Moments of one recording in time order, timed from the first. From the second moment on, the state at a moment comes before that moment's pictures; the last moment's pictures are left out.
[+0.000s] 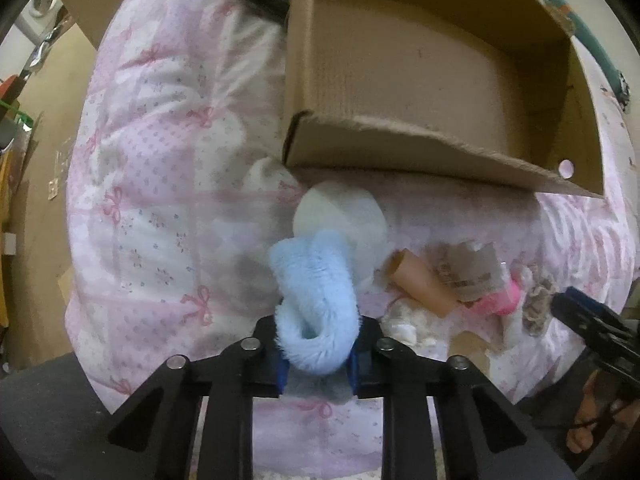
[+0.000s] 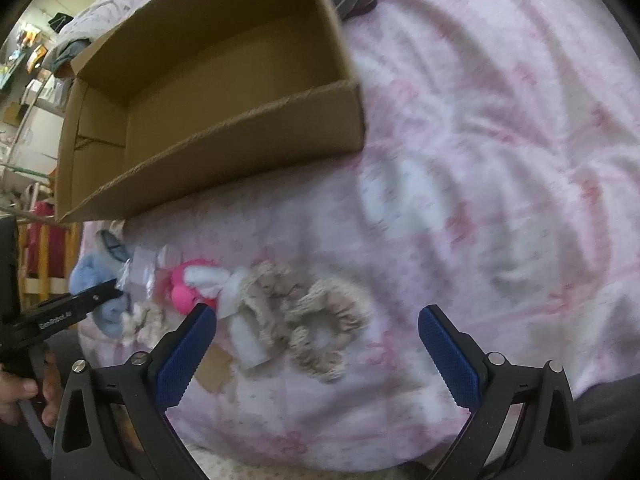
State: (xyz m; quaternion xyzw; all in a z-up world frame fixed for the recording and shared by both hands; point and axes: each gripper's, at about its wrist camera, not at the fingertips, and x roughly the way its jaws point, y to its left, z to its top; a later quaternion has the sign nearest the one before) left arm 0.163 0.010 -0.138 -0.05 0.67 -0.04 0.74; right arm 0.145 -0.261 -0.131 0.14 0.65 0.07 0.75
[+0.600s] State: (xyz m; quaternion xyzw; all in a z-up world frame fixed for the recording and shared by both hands) left arm 0.159 0.040 -0.104 -0.09 0.64 -0.03 0.76; right arm 0.140 -0.230 -0.152 0.08 0.65 0.08 0.75
